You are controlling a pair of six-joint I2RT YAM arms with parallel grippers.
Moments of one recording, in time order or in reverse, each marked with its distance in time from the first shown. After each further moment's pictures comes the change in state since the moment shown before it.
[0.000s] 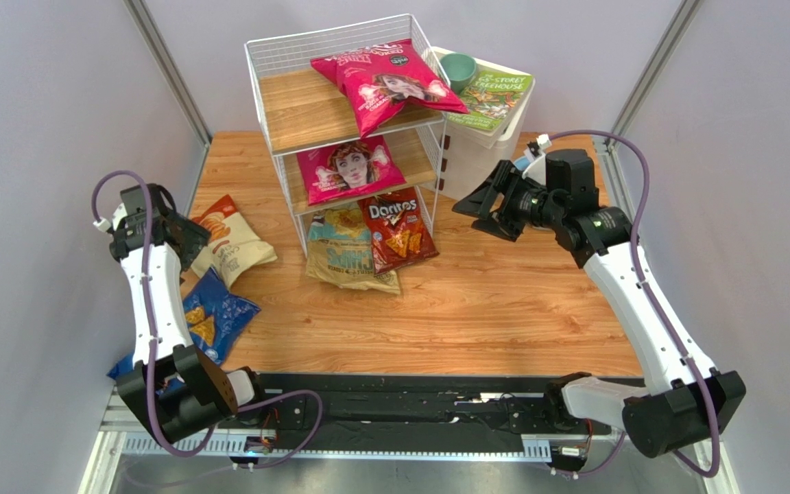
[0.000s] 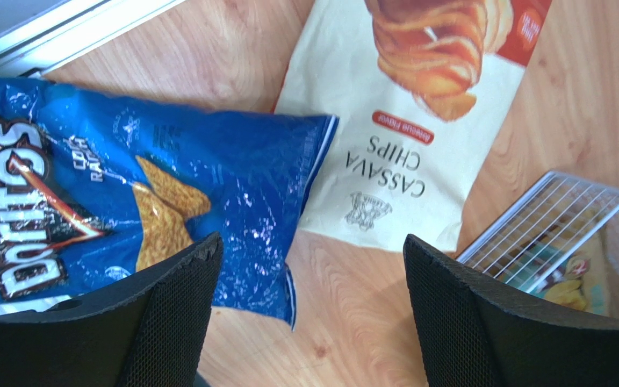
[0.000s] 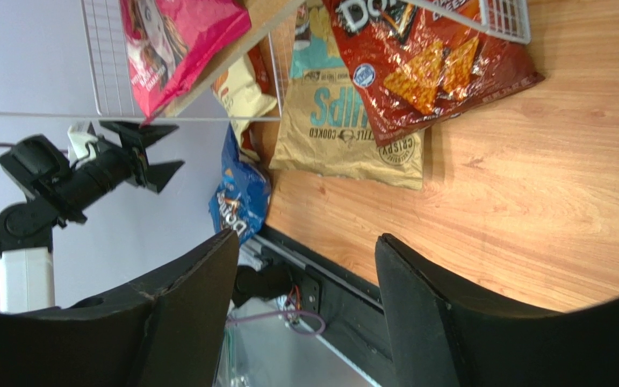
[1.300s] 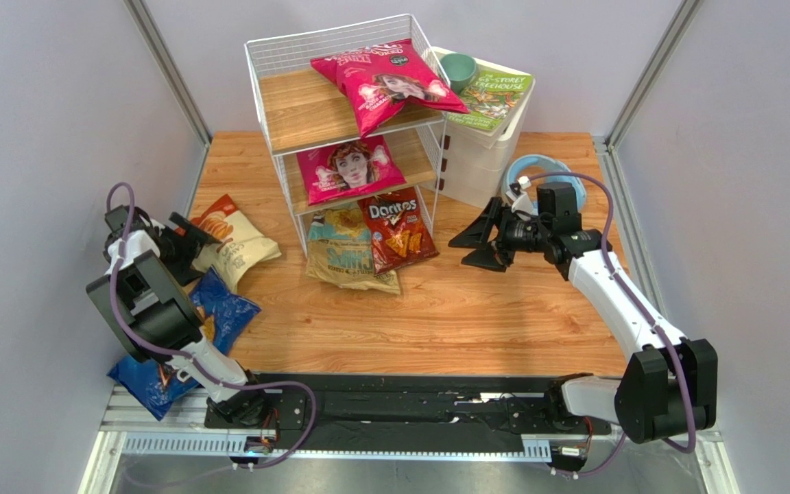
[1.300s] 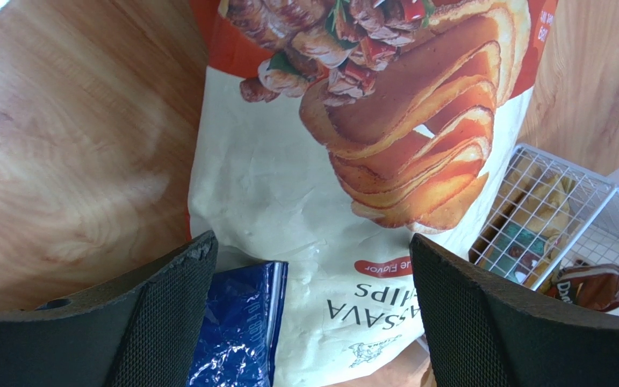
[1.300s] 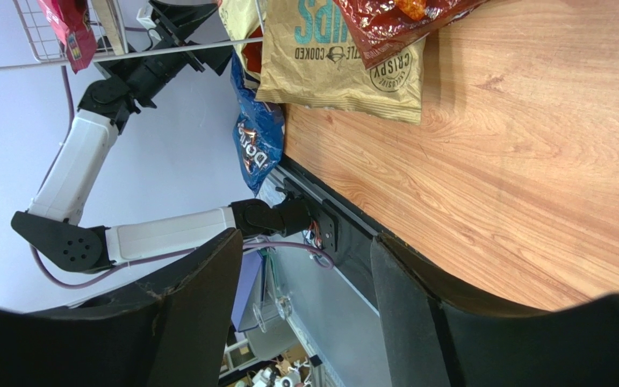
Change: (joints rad) left arm 0.235 0.473 -0.049 0.391 0.599 0.228; right arm -0.101 0.058 -0.338 0.234 -0.349 0.032
